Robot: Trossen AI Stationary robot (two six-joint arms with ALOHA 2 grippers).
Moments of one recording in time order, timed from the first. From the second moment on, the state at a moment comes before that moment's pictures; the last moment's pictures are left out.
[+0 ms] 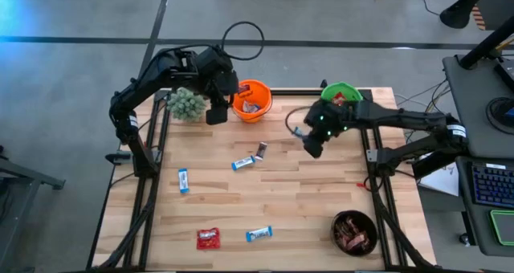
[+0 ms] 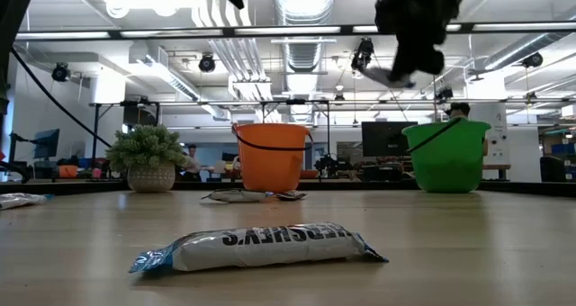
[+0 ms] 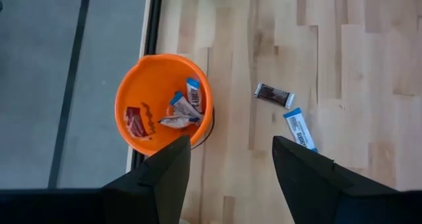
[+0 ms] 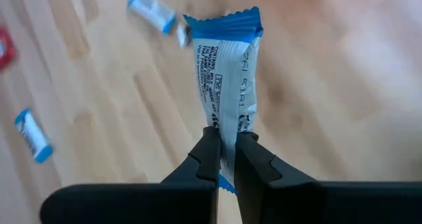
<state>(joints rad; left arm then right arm) 0.32 1.77 2.33 -1.57 -0.07 0.31 -0.27 1.26 1.11 -0.84 -0.12 0.31</state>
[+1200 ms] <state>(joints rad) 0.48 1.76 2.33 -1.57 -0.07 0.29 -0.54 1.87 1.90 -0.80 -0.19 -0.13</state>
